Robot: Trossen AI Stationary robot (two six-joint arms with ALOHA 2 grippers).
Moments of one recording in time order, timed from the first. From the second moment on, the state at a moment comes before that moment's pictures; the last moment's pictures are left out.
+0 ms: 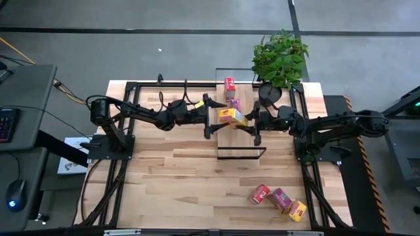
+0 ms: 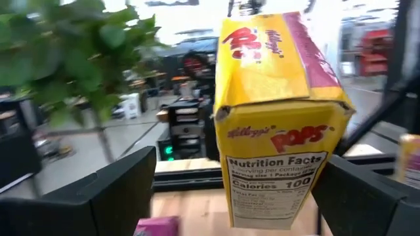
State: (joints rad) left arm 0.21 1.74 0.84 1.05 0.15 0.12; right arm -0.18 1.13 0.35 0.80 -0.21 -0.09
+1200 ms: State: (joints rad) left arm 0.16 1.66 0.89 0.79 0.13 0.15; right arm -0.18 1.04 0.35 0.65 -0.16 -0.04
